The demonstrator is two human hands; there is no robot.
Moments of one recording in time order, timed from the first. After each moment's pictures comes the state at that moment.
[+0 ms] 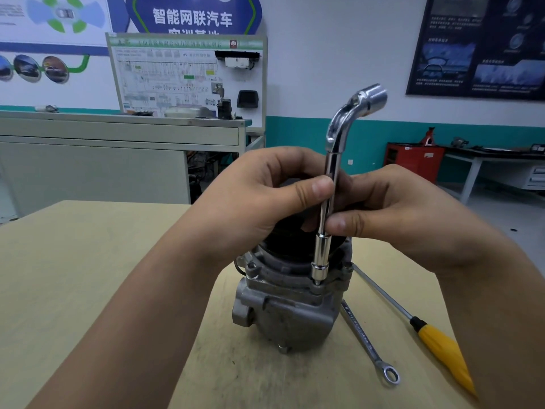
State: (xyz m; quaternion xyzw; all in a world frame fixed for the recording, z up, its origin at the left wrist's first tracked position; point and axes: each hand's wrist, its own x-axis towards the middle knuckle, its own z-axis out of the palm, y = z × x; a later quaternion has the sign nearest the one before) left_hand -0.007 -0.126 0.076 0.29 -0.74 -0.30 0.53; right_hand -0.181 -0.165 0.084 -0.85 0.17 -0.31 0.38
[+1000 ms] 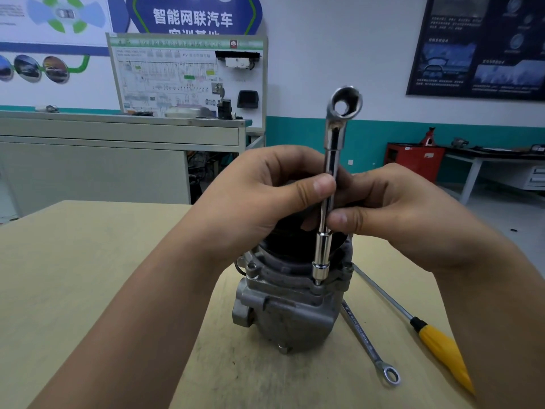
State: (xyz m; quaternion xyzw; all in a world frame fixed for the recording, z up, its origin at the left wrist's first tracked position) left_hand -0.009 -0.124 0.075 0.29 -0.72 -0.33 0.54; right_hand -0.179 -0.166 0.084 -0.84 0.17 -0.33 0.40
